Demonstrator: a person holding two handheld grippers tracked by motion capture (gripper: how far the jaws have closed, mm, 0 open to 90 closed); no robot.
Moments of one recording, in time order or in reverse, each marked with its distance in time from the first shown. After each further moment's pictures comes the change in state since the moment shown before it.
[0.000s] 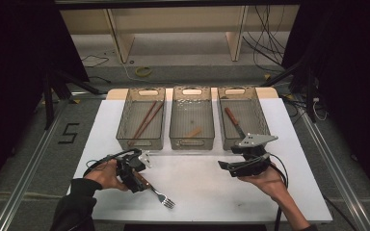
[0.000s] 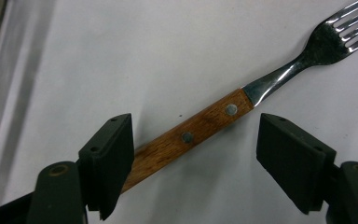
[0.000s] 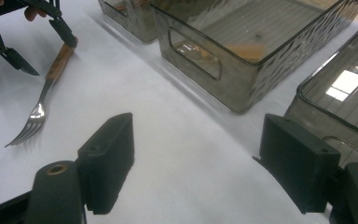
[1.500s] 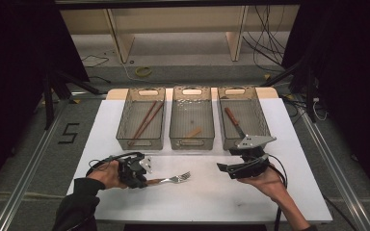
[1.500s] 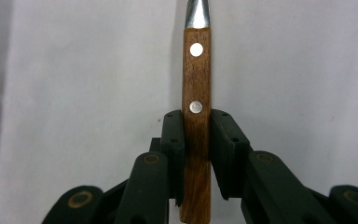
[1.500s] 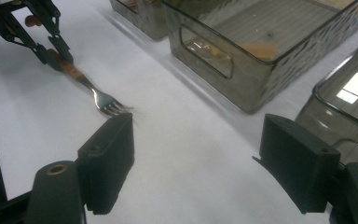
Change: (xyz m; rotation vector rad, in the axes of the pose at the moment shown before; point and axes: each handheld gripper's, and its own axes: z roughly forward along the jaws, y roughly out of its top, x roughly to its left) left arm -0.006 0.004 0.003 0.010 -0.037 0.128; right arm 0.004 0.000 0.002 0.004 0.033 -0.021
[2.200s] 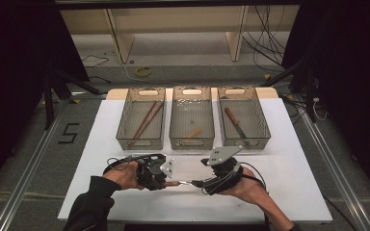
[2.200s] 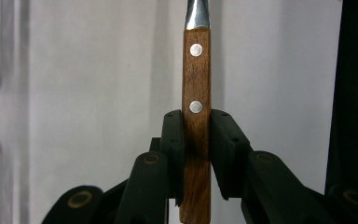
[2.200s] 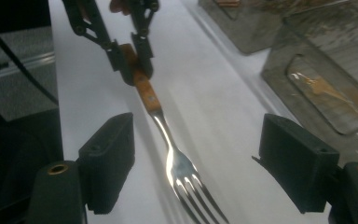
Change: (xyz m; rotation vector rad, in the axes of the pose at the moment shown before) left arm -0.031 0.066 -0.014 -0.021 0.025 0.141; right arm 0.063 0.022 0.036 0.061 0.166 -0.249
